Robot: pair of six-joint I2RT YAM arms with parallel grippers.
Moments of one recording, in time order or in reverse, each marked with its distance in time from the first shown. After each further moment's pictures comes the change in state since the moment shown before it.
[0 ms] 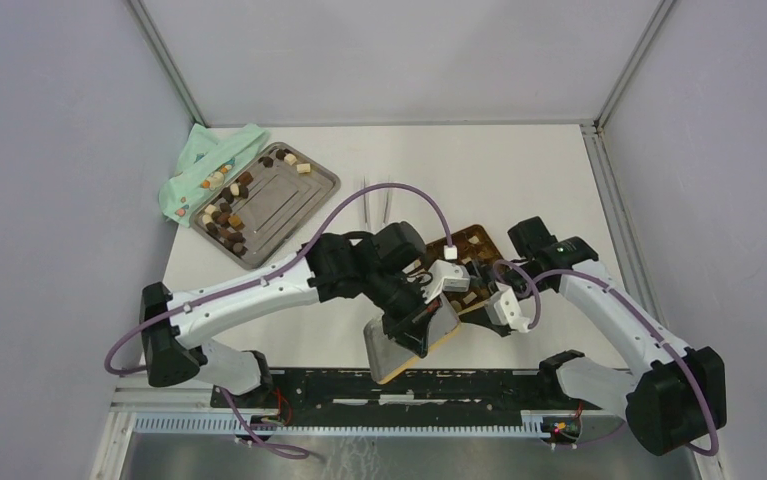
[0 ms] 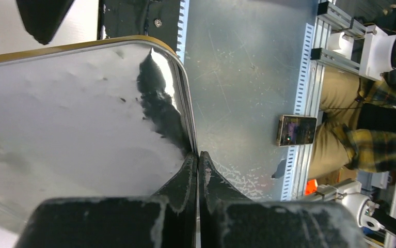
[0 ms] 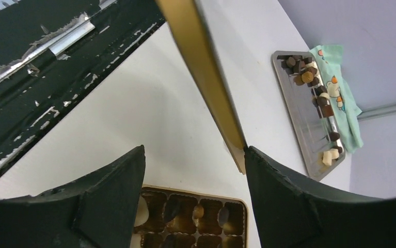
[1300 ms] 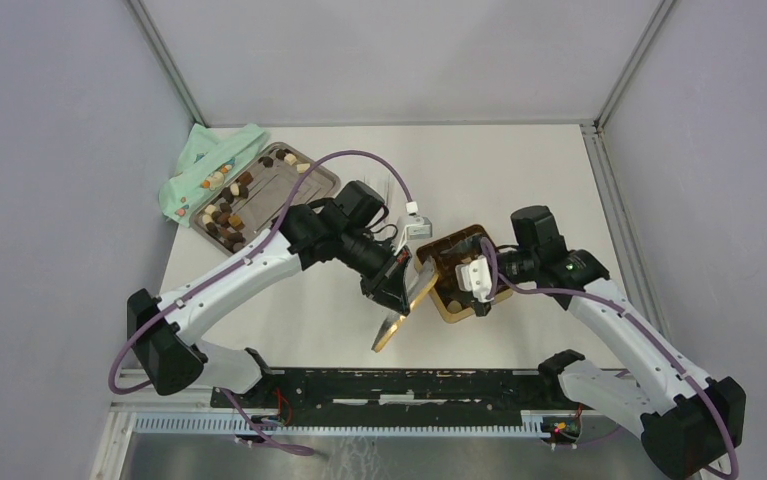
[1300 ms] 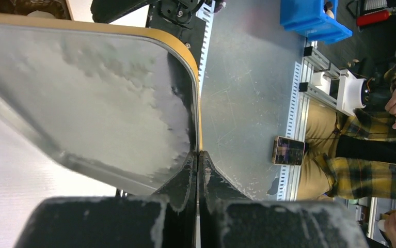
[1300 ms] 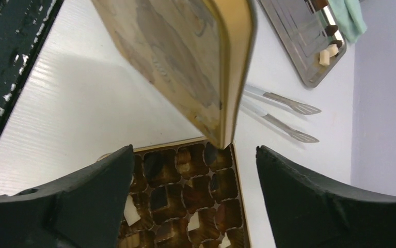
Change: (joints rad) left arm 0.310 -0.016 -0.036 -0.022 0.192 0.100; right arm 0.090 -0.137 -0.002 0.481 0.340 0.782
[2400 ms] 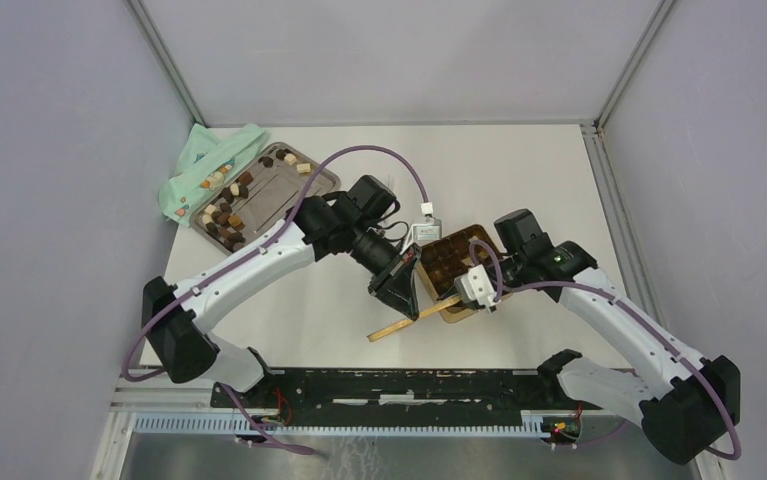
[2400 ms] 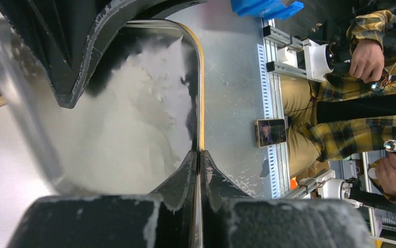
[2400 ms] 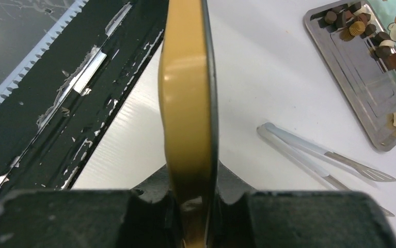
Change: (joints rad) left arm -0.005 0.089 0.074 -0.037 0.231 0.153; right arm 0.078 0.087 0.056 -0.196 -0.185 -0.051
